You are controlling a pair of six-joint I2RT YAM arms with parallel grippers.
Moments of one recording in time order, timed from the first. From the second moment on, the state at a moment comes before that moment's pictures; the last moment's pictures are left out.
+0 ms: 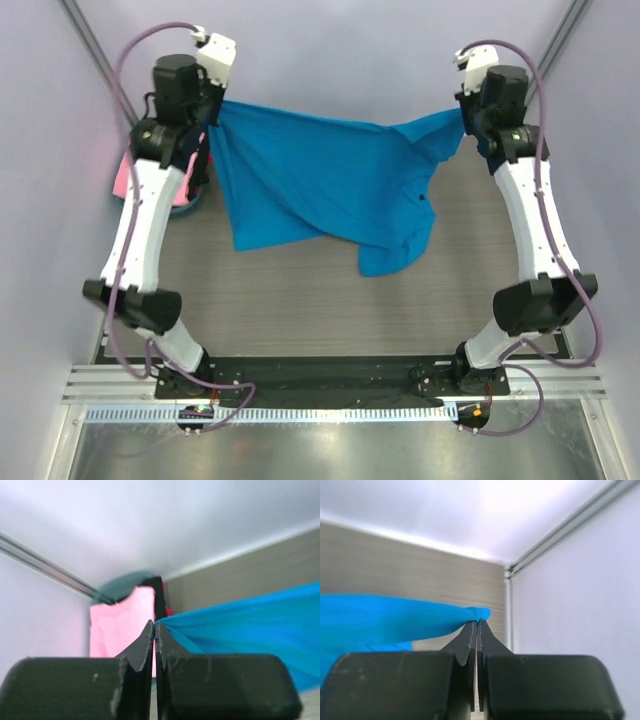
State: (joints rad) left arm -0.25 1.72 2.14 -0.73 -0.22 0.37; right arm 0.08 1.64 1.88 -0.59 0.19 -0.38
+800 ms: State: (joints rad) left arm -0.27 0.95 2.02 -0.90 -0.06 0.37; right arm 0.09 0.90 2.06 -0.82 0.20 -0.38
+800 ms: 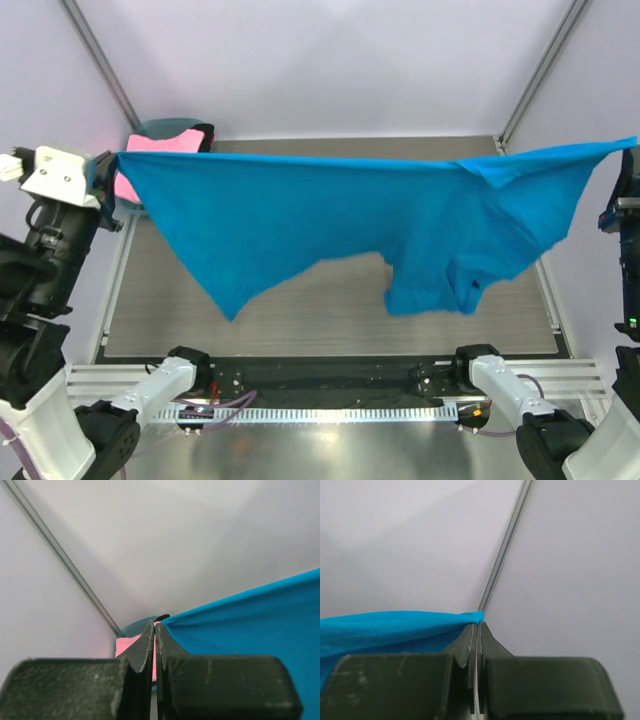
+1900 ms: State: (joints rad) left arm -0.44 1.58 1.68 -0.79 0.28 0.15; right arm 0.08 1.82 1.91 -0.47 0.12 -0.48
